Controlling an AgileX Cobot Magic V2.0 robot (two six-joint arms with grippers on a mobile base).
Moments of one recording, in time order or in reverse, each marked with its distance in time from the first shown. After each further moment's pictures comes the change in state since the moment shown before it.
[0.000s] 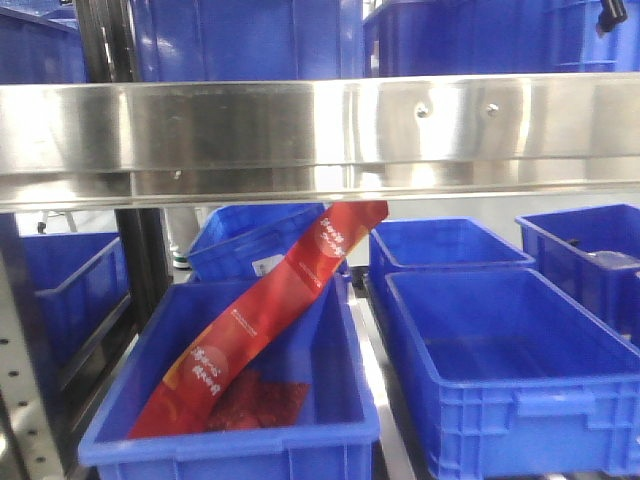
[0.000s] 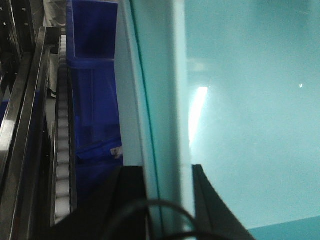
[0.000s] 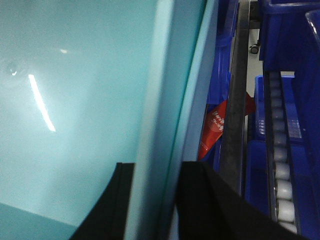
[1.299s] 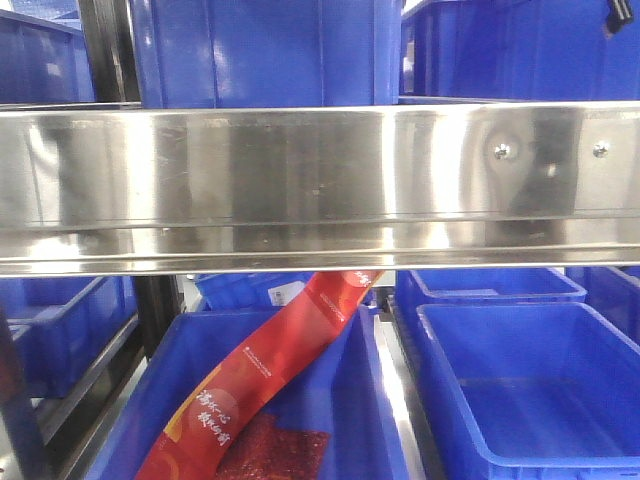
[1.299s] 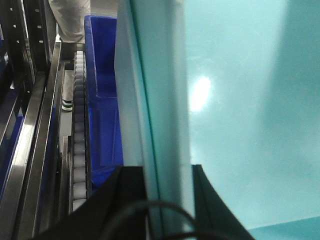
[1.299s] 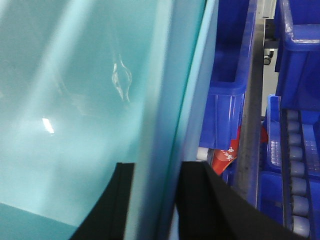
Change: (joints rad) left arm 0.000 0.000 0.000 0.002 0.000 0.000; right arm 0.000 0.000 0.000 0.000 0.000 0.000
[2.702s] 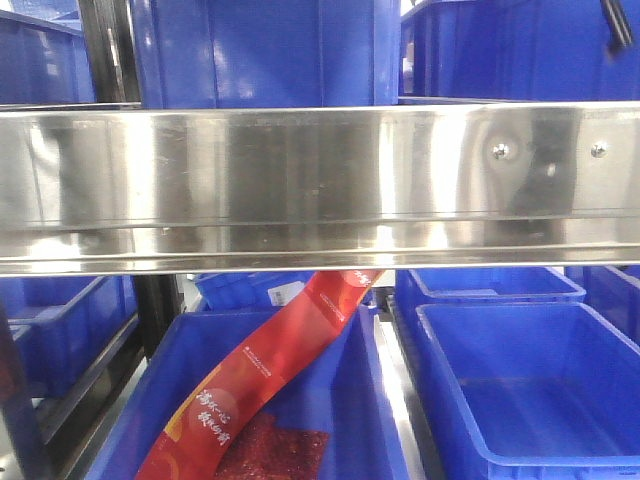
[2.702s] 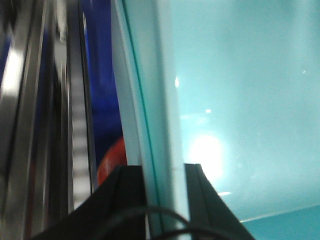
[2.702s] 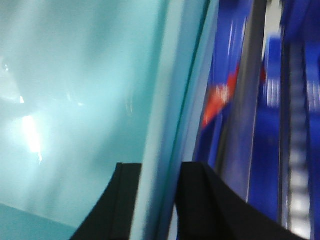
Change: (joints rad) left arm 0.000 0.004 0.077 0.004 0.226 -0.021; right arm 0.000 0.000 0.087 0.027 0.185 0.008
